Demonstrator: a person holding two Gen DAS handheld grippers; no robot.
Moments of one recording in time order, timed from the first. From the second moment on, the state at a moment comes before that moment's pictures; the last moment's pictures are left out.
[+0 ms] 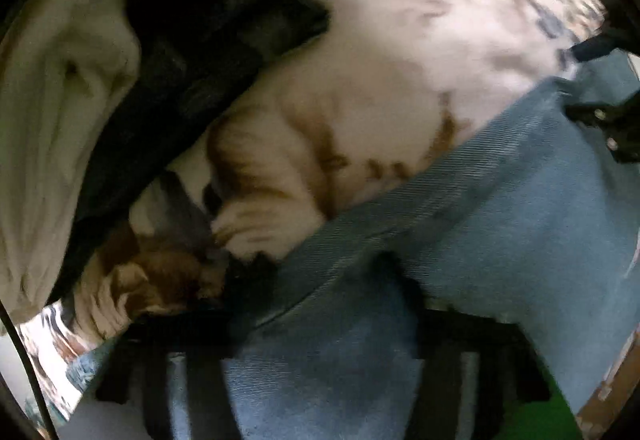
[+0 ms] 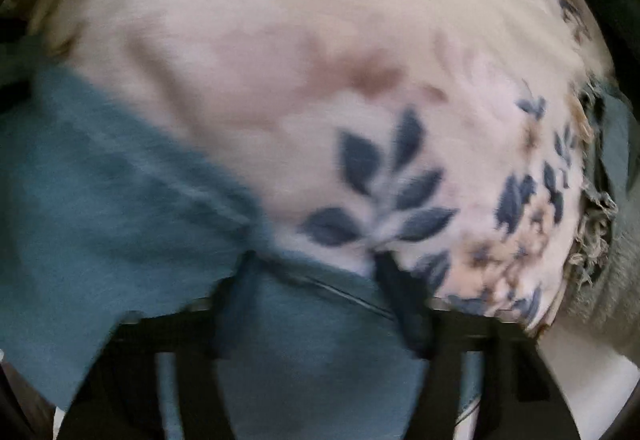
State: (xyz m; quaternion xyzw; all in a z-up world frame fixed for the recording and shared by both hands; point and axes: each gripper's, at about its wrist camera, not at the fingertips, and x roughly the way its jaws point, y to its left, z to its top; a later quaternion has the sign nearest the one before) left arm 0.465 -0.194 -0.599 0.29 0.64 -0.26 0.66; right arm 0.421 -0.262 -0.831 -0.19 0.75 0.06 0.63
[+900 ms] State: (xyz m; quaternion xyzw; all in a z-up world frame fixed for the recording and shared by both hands) left arm 0.230 -0.124 -0.470 0.09 0.62 -0.15 0.76; right arm 0.162 -0.196 -0.685 -0.08 0.67 -0.01 0.73
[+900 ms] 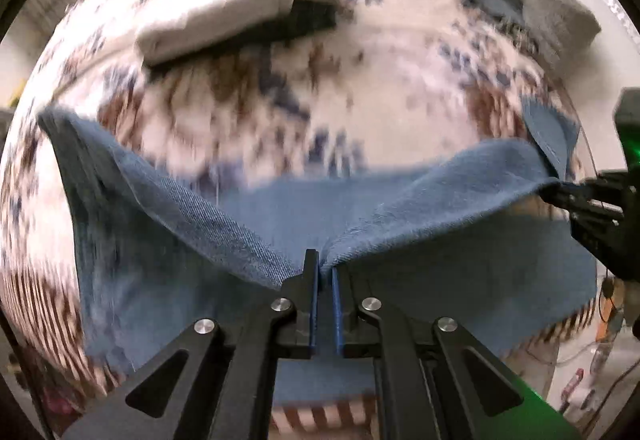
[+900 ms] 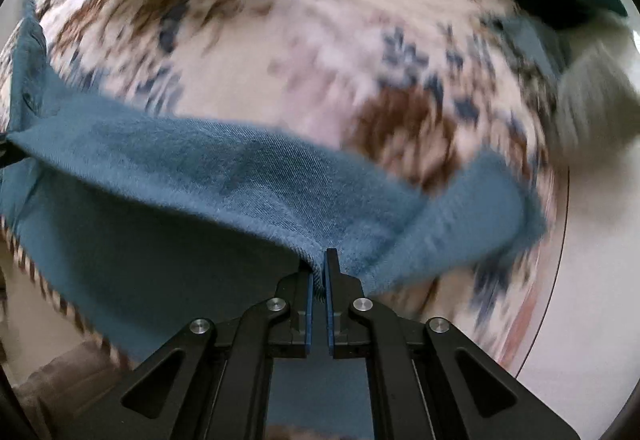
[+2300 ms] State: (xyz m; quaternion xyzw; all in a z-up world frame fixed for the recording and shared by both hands) left arm 0.177 -0.210 -0.545 0.19 0.65 -0.07 0.73; right arm -0.050 -0.396 -0.702 0.32 0.60 -0.38 0.63
